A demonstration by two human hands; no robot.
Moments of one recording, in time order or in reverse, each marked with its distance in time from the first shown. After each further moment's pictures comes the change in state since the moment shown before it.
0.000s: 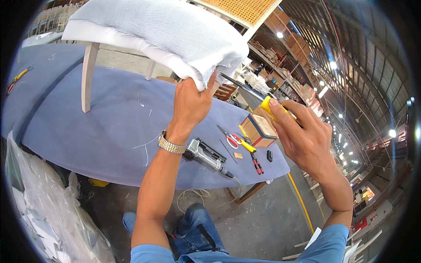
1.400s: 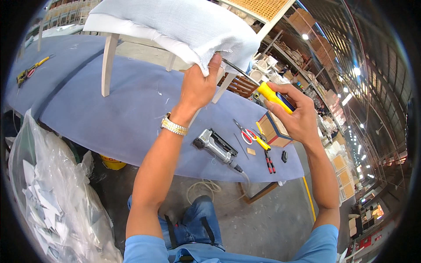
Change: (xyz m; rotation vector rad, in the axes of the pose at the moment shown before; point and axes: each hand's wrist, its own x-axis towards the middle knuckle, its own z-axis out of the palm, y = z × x) left_hand -0.001 0.006 0.003 0.062 0.070 0.103; right_hand -0.024 0.021 0.062 0.966 -0.086 0.557
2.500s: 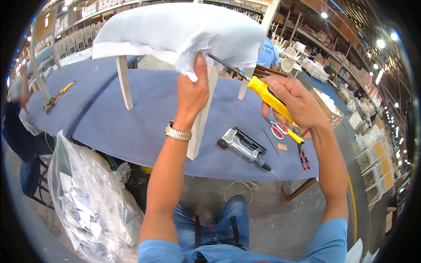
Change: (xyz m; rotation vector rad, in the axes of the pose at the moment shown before) left_hand -0.004 0.004 0.002 0.148 -0.056 -0.015; right_hand 0.007 0.042 0.012 0.751 -0.386 0.217
